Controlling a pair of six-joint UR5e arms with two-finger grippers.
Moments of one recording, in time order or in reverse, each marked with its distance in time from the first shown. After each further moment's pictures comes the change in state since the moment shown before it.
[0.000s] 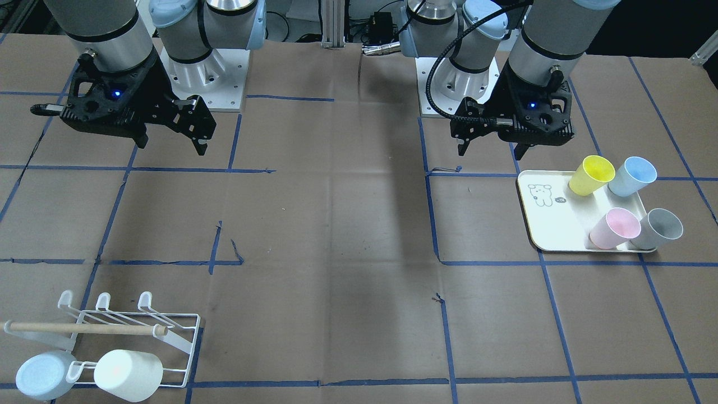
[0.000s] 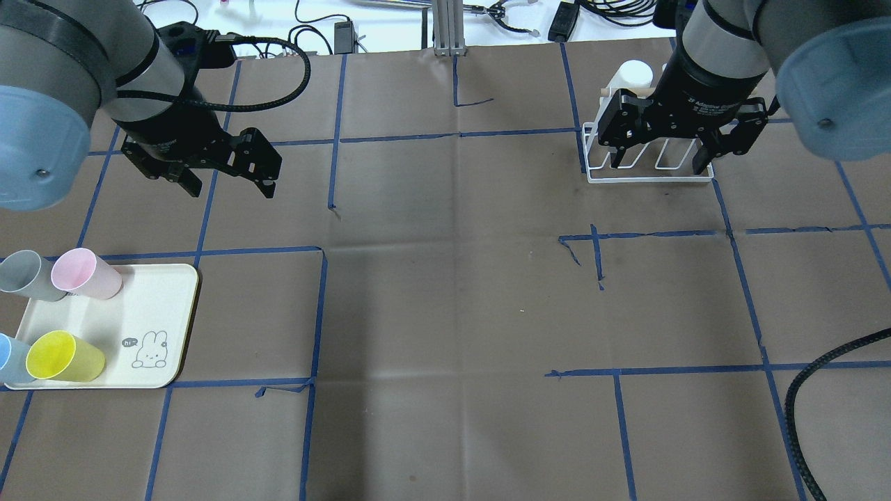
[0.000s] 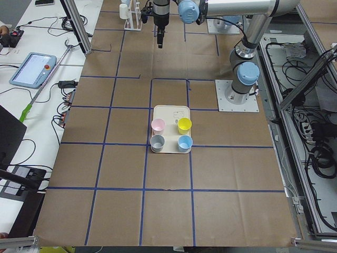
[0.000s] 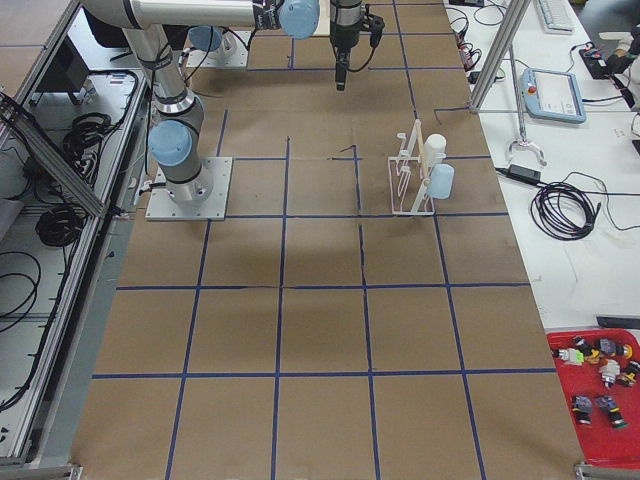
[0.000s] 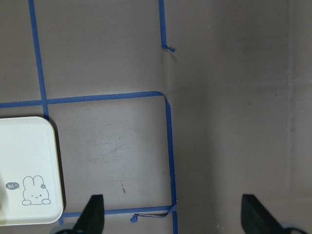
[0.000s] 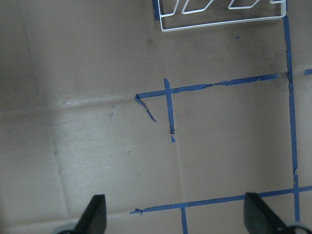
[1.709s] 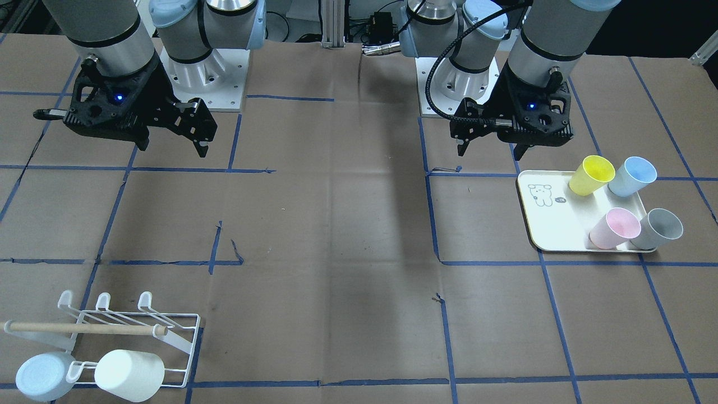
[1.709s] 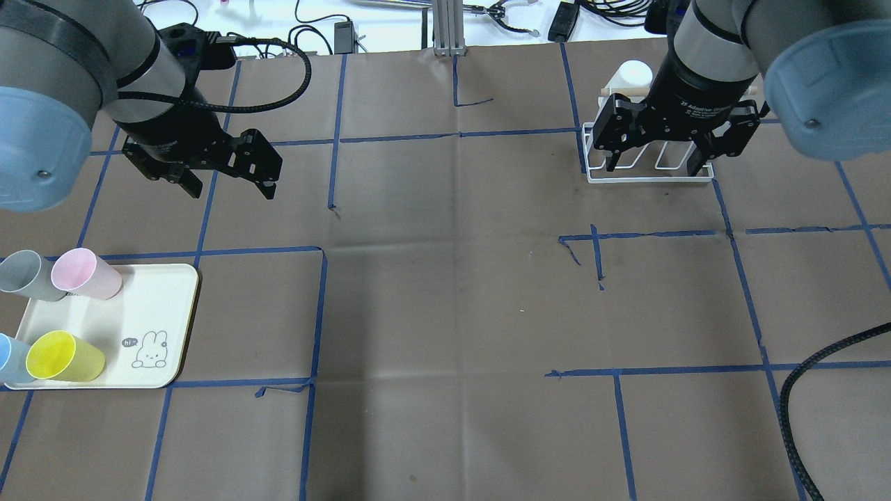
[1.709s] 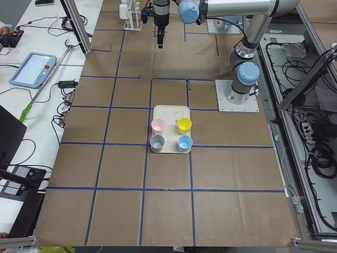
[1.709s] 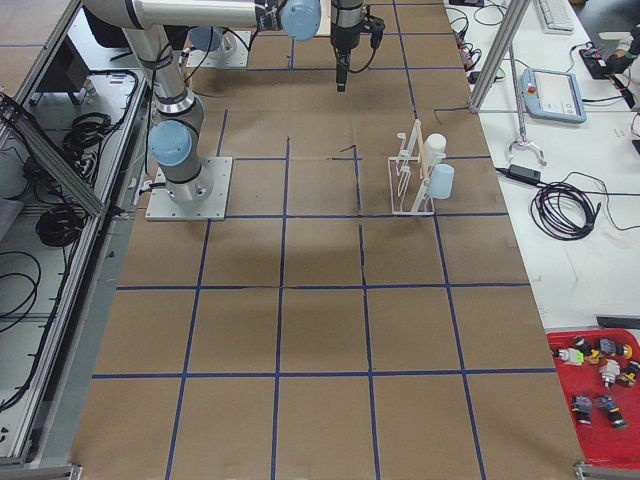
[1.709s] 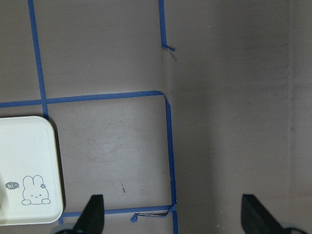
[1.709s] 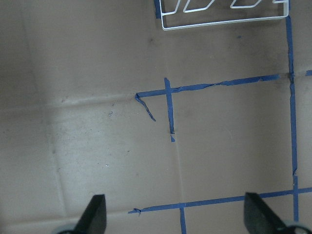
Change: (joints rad) left arm 0.000 0.000 -0.003 0.000 0.000 0.000; right arm 0.000 0.006 0.000 0.000 -0.002 -0.012
